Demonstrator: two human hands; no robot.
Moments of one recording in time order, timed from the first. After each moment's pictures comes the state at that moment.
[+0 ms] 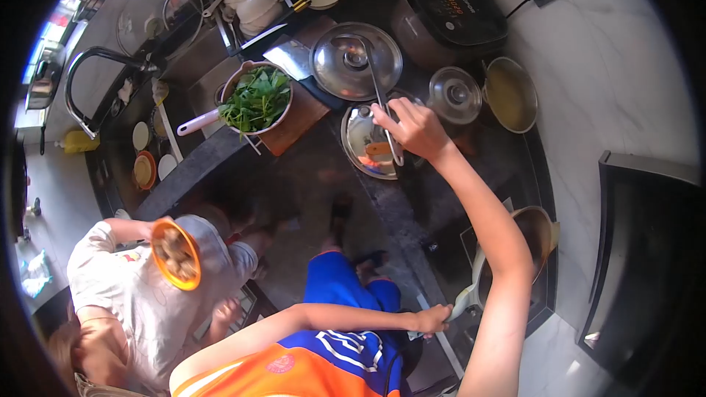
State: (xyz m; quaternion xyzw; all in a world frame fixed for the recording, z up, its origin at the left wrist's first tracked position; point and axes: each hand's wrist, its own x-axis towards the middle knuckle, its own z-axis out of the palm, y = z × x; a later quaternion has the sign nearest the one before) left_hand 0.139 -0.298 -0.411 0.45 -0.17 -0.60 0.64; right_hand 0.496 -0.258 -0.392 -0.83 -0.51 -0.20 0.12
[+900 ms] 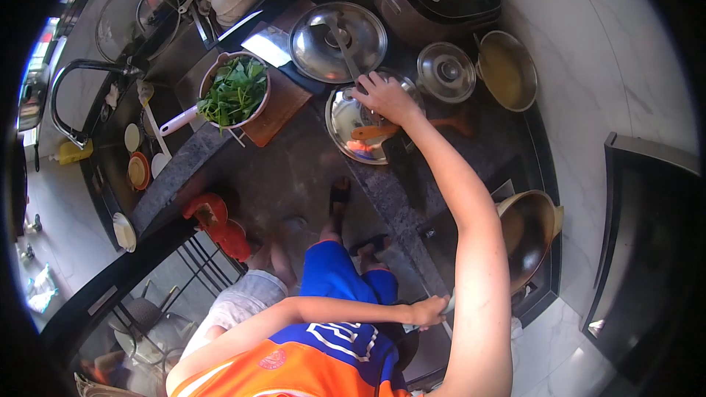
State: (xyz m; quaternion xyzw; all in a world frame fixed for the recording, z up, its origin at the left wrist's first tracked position) left_hand 0.144 -0.299 -0.410 0.44 -0.15 -0.63 0.63; right_hand 0.521 -0.267 -0.499 -0.86 -0.50 -0.10 -0.07
